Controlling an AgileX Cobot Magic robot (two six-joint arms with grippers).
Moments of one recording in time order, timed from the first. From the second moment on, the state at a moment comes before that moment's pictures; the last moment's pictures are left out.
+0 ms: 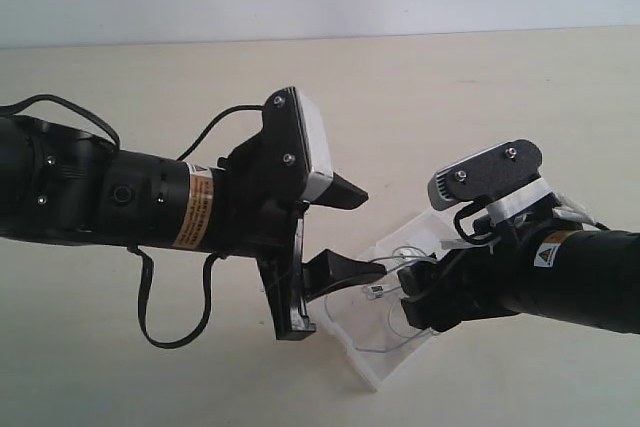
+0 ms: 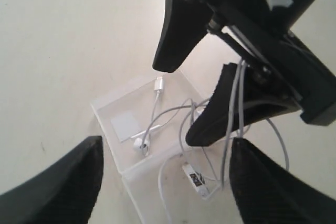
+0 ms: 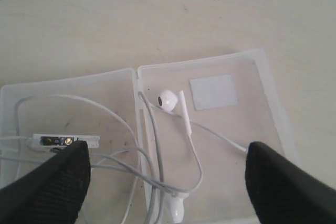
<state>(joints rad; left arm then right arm) -0.58 1.75 -0.75 1.14 -0.60 -0.51 0.68 1.48 -0.36 0.52 -0.17 -0.32</state>
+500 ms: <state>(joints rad) -0.58 1.82 -0.75 1.17 -0.66 -0.51 0.68 1.48 -0.36 0.52 -0.17 -0.32</state>
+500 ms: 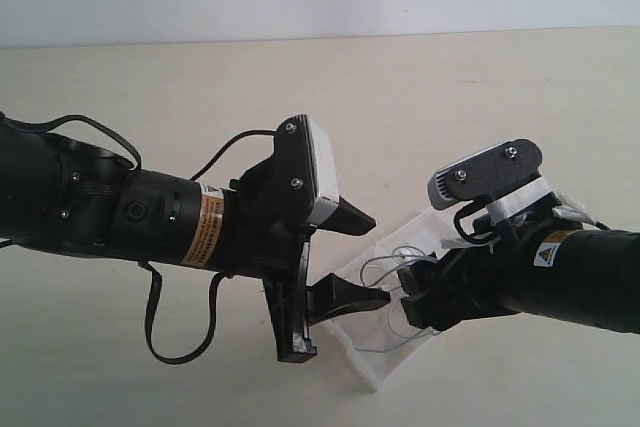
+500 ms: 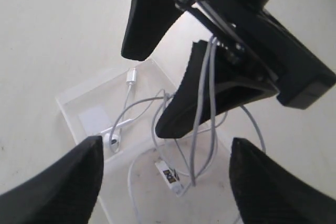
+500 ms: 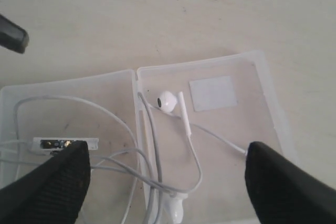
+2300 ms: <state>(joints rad) -0.58 1.82 -0.81 1.13 -0.57 -0.68 0.68 1.35 -0.36 0.51 -0.26 -0.43</state>
